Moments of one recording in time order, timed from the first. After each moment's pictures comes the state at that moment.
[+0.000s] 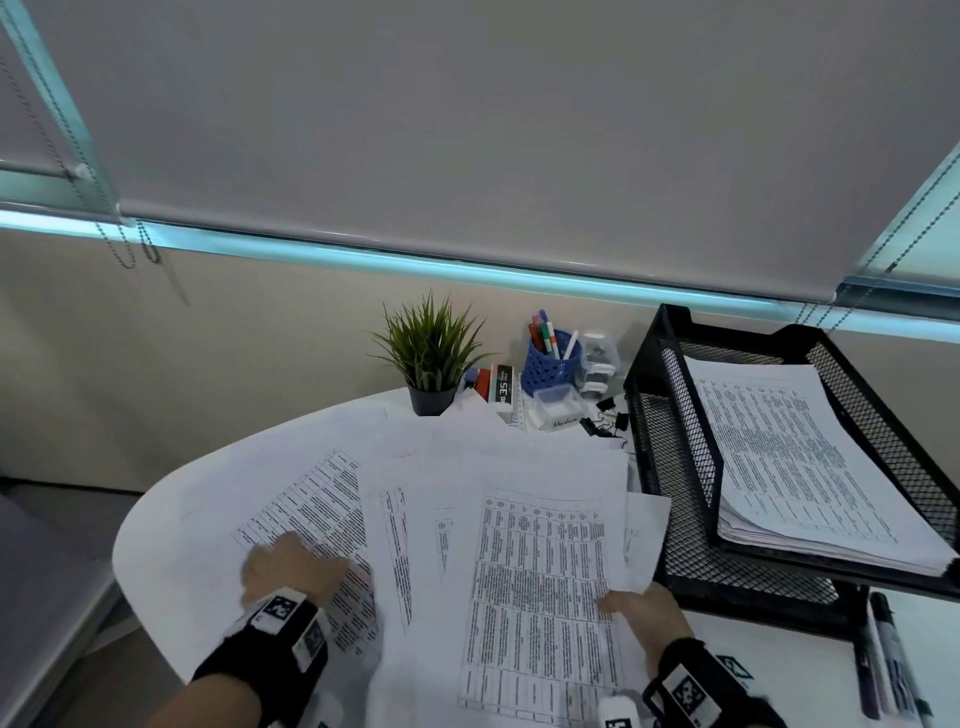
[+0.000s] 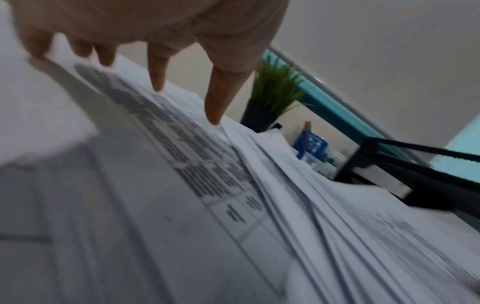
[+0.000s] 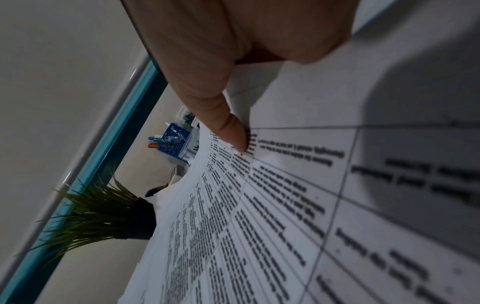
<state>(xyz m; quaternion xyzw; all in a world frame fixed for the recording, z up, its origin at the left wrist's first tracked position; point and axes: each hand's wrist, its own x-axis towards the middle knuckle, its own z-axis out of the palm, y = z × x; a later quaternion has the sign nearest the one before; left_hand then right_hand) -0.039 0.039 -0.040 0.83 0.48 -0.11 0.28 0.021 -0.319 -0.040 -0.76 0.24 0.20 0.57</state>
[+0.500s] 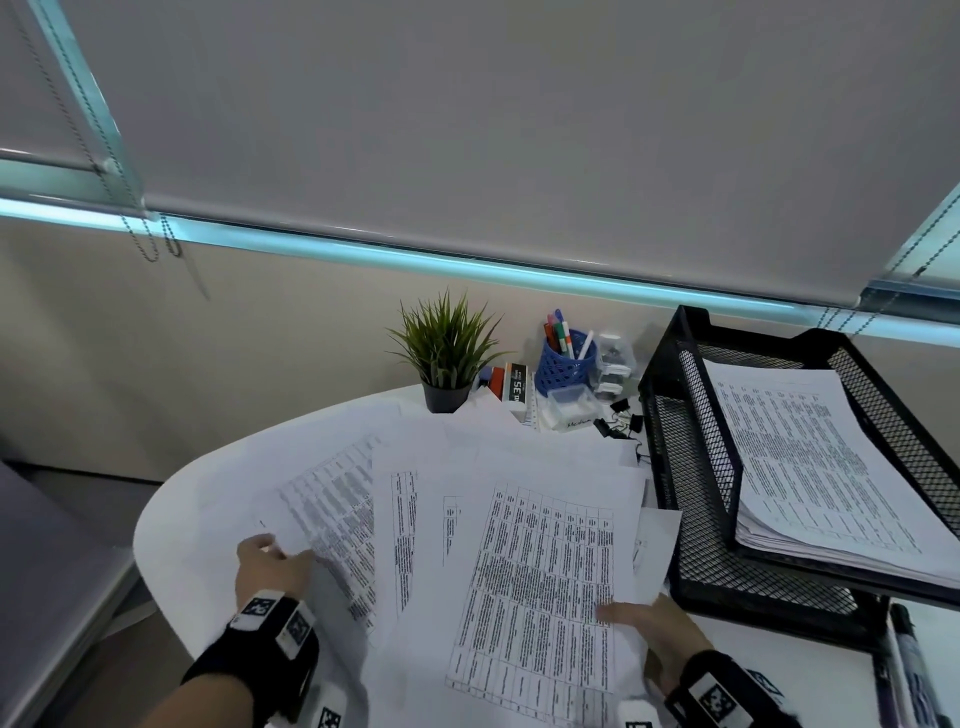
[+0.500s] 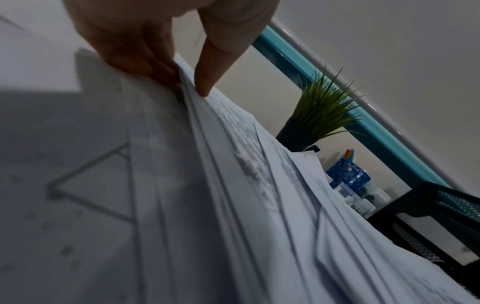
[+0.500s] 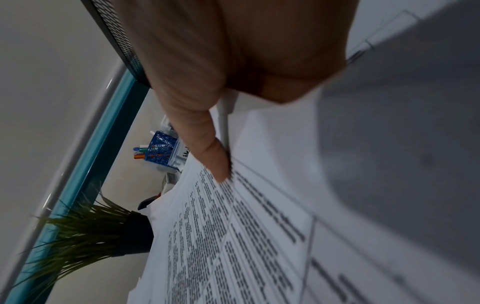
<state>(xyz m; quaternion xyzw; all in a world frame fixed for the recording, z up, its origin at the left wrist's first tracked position) -0.054 0.052 -0.034 0.68 0.55 0.06 0.48 0.020 -0.319 -0.044 -0.72 0.21 0.28 0.60</state>
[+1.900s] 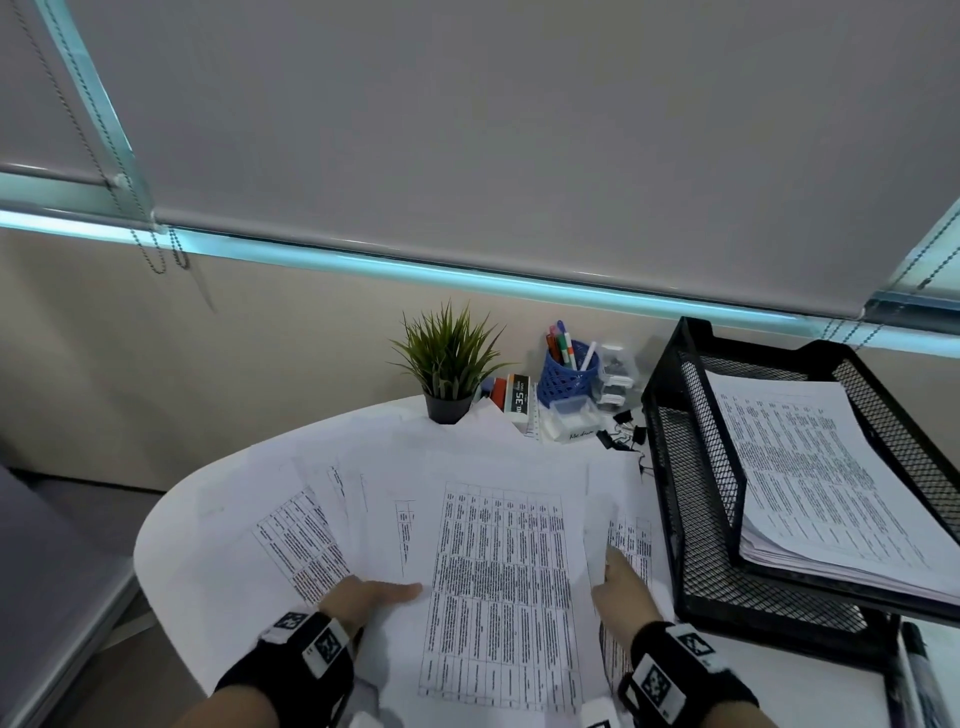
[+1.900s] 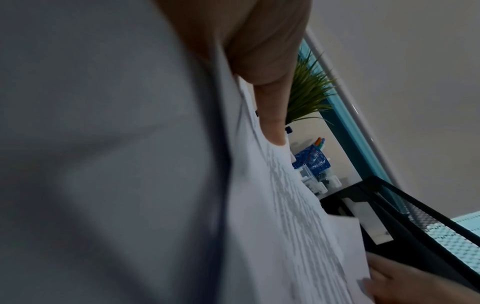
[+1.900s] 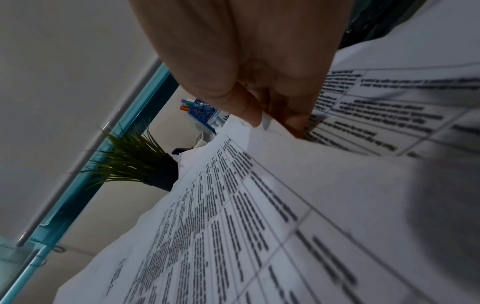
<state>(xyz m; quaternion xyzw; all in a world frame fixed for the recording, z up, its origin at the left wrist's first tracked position) -0.043 0.005 -0.039 0.64 0.40 -0.23 0.62 0.043 -0.281 -0.047 -0.85 0.12 0.24 0.46</state>
